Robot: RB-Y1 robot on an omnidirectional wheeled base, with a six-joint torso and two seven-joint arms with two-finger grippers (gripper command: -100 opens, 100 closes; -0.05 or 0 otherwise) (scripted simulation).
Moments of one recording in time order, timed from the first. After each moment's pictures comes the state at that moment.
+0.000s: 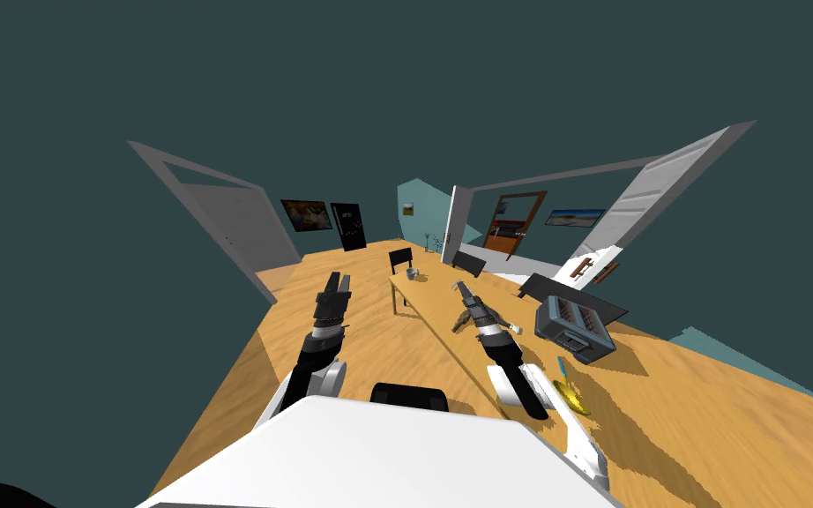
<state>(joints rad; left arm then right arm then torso) 0.52 -0.01 -0.07 -2.20 -0.09 -0.64 -0.03 0.35 -0.21 -0.02 -1.99 0.45 -0.47 0.04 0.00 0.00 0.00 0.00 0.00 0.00</state>
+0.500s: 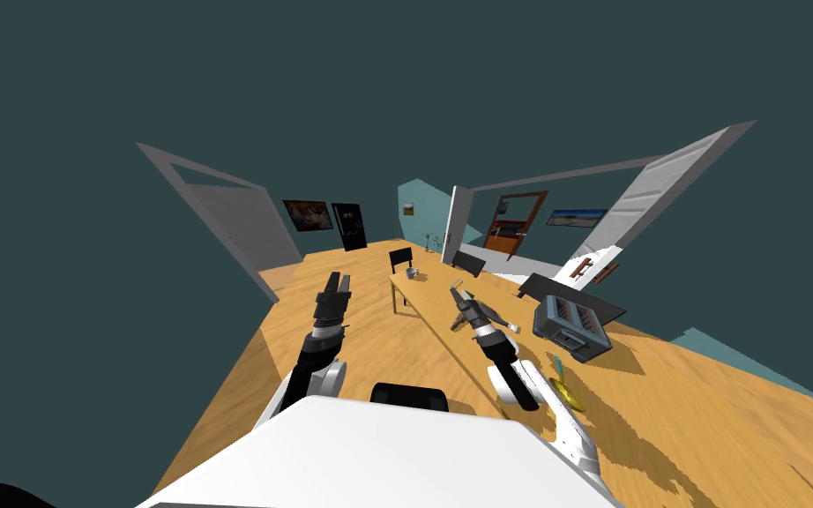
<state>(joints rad) 0.52 -0.01 -0.07 -2.20 -0.09 -0.64 -0.03 0.31 -0.25 -0.01 -1.89 0.60 -0.48 0.08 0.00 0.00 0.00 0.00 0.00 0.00</state>
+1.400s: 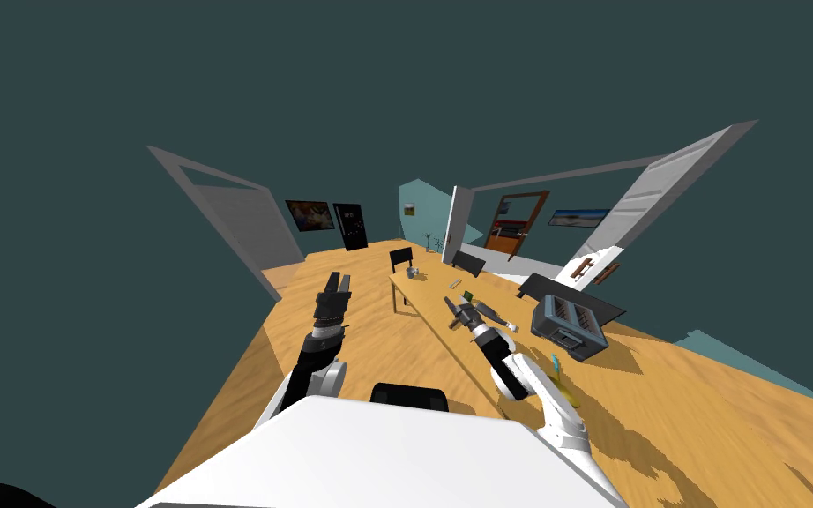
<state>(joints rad) 0.52 -0.01 -0.07 -2.20 -0.09 -0.64 -0.03 0.25 -0.32 0.00 -1.75 0.84 -0.46 0.15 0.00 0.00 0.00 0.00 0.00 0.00</state>
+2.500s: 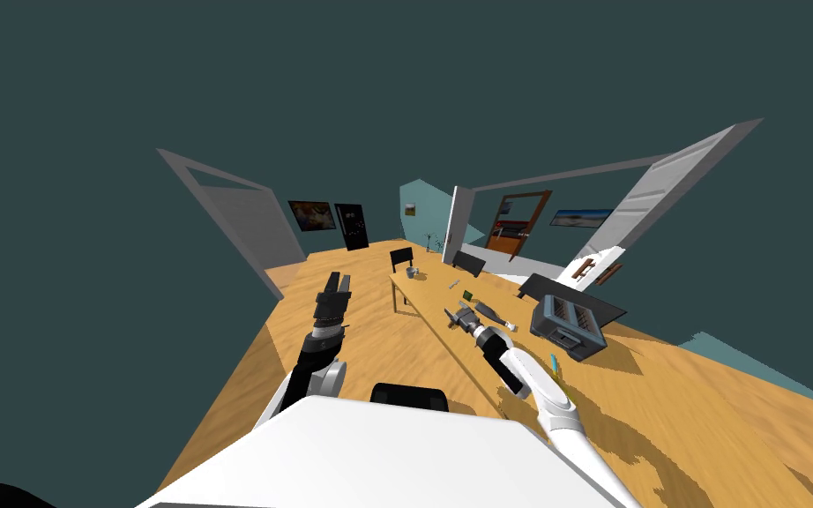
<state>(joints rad) 0.52 -0.01 -0.07 -2.20 -0.09 -0.64 -0.03 0.17 -0.39 0.01 -1.57 1.13 -0.46 0.24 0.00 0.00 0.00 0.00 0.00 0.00</state>
